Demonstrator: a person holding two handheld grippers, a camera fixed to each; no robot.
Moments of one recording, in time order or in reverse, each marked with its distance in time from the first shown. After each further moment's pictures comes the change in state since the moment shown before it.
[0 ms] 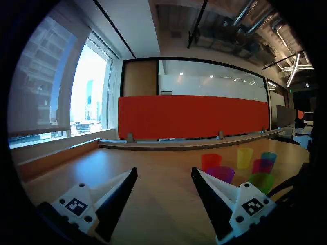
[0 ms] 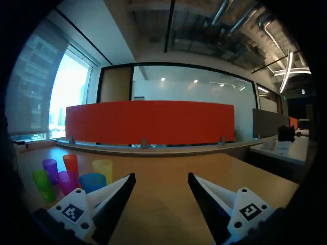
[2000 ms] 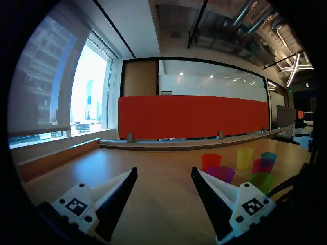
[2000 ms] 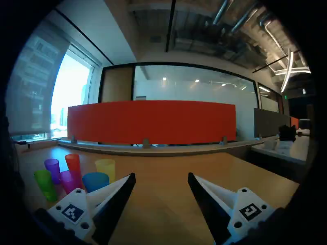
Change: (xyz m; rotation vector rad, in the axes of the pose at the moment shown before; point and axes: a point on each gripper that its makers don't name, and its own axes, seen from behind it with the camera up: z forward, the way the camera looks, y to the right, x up) left arm 0.000 0.000 -0.001 0.000 0.000 0.000; right arm 0.000 -0.005 -0.002 0.013 -0.004 0.001
